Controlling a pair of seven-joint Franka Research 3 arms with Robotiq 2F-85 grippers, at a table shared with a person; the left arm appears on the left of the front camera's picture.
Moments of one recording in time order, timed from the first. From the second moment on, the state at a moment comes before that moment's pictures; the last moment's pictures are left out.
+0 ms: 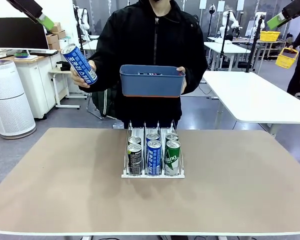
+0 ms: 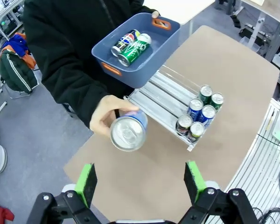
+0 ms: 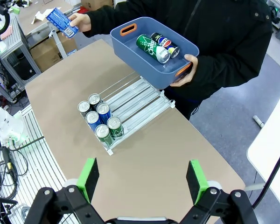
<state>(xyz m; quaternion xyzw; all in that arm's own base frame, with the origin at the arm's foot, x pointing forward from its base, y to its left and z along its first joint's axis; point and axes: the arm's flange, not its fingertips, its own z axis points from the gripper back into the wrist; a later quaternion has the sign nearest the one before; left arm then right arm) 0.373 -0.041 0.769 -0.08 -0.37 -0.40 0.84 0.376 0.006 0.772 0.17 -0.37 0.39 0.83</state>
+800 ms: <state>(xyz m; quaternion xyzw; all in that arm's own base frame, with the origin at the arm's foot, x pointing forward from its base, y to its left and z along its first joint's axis) 0.398 -0.048 0.753 -0.08 -0.36 -0.40 0.84 0.376 0.006 0.772 0.17 -0.37 0.39 0.83</state>
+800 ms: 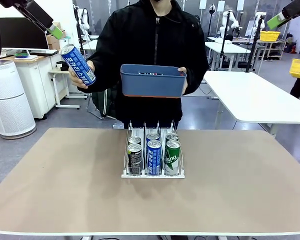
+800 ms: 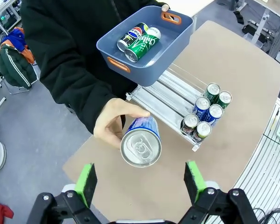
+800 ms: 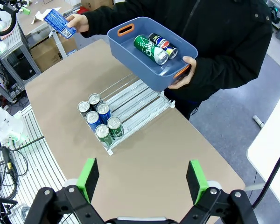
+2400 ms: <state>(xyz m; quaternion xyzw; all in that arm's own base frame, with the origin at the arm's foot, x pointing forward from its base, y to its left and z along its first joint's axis) 0.455 -0.067 0.709 -0.07 -0.29 -0.46 0.84 0.376 0.006 0.772 0.17 -0.37 0.39 0.83</state>
